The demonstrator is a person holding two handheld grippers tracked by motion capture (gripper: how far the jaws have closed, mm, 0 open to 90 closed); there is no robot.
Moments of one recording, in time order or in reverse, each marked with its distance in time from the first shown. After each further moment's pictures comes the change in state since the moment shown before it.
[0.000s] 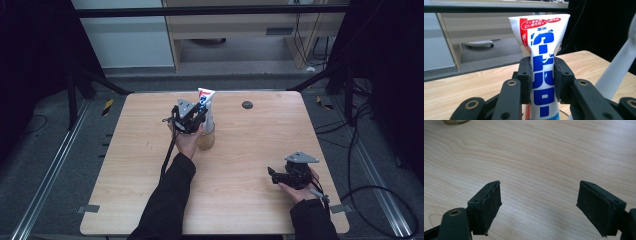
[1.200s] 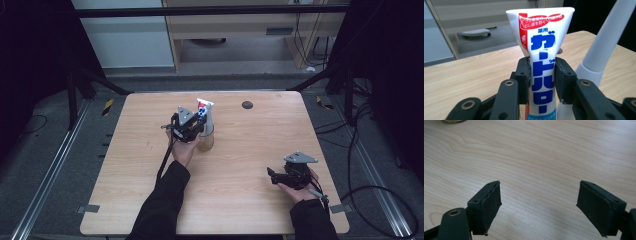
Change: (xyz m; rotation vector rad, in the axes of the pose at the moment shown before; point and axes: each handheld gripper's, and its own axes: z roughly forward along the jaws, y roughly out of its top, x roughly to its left) left arm 0.002 -0.019 -0.014 0.103 -0.028 0.042; right arm 0.002 0.000 0.001 0.009 0.002 -0.006
